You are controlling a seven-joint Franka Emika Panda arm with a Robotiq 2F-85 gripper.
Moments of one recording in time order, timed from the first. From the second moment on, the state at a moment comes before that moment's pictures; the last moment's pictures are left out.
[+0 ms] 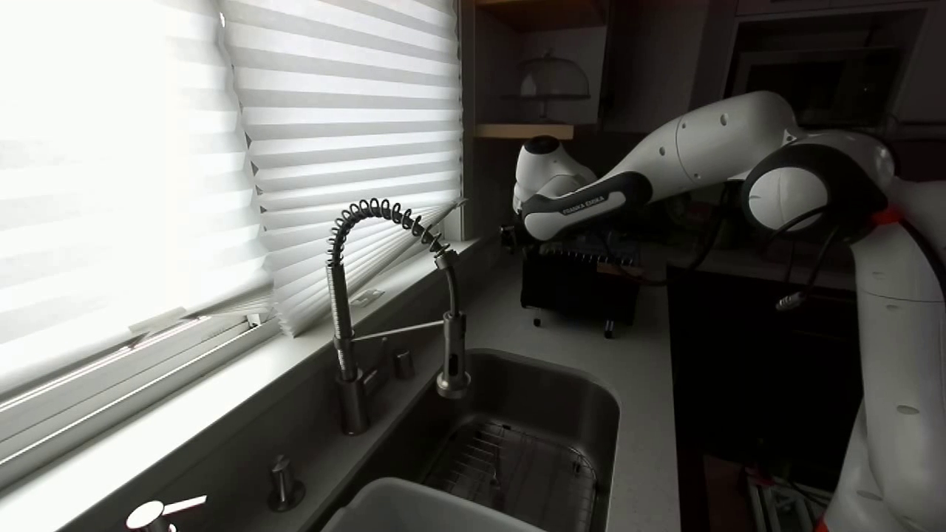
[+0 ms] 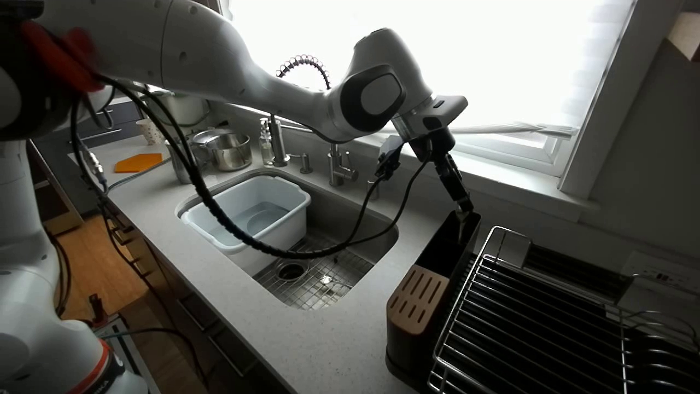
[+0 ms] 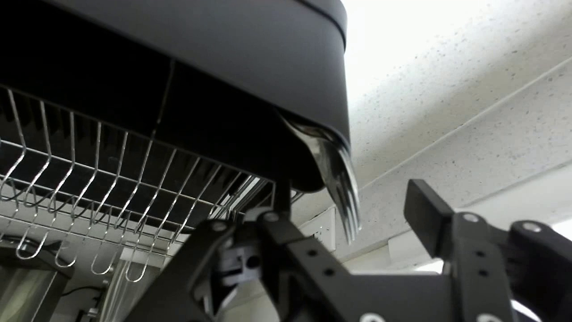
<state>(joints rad) -0.25 0.28 -0.28 -1.68 -0.40 2.42 0.71</state>
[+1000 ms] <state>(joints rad) -0.24 0.29 -0.29 -1.63 -0.37 2.36 0.70</state>
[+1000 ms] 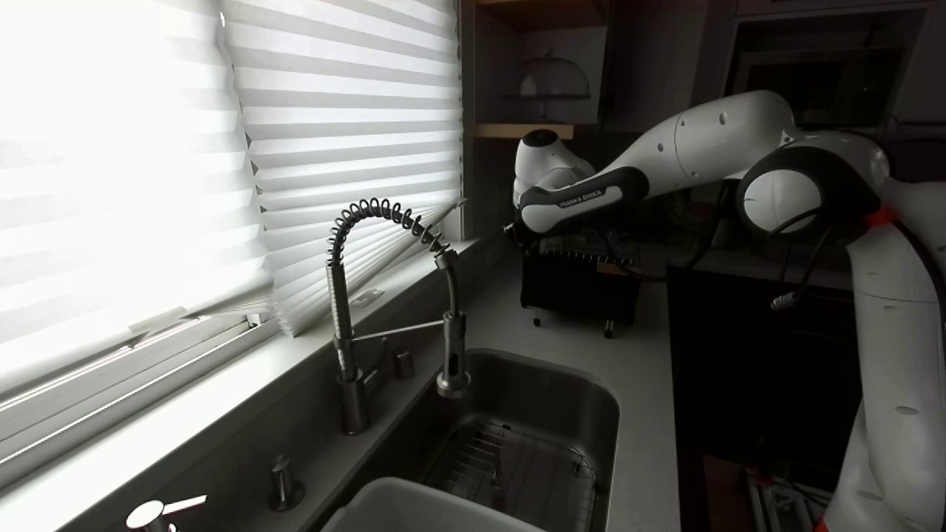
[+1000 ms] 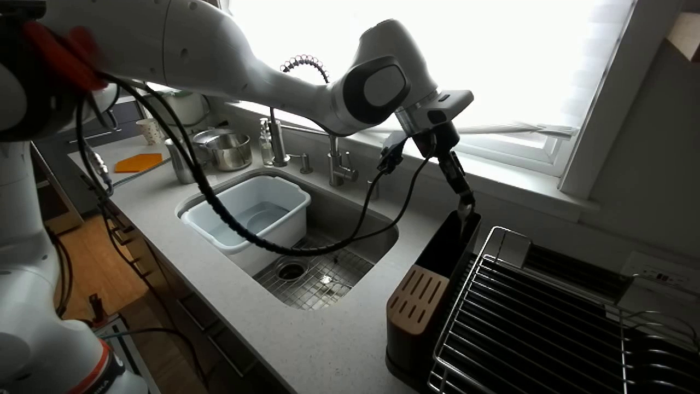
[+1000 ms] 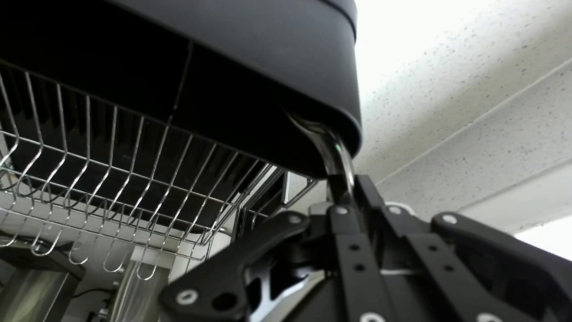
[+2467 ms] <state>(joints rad) -0.24 0.04 -0.29 -1.69 -0.31 2.35 0.68</state>
